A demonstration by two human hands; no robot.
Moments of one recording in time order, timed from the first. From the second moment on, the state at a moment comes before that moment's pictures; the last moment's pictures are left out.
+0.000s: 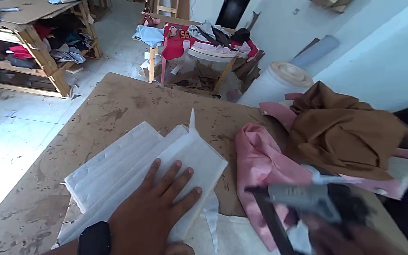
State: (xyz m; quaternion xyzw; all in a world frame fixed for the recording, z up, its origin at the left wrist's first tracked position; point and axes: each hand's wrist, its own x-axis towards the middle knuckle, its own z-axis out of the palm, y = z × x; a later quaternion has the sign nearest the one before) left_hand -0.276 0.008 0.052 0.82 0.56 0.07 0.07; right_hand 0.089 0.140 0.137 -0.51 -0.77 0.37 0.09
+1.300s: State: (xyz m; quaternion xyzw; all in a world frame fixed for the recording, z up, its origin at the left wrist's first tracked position) left_hand -0.330 -0.104 0.064 0.77 0.61 0.13 0.13; right_hand -0.136 0.221 0.196 -0.43 -0.85 0.29 -0.07
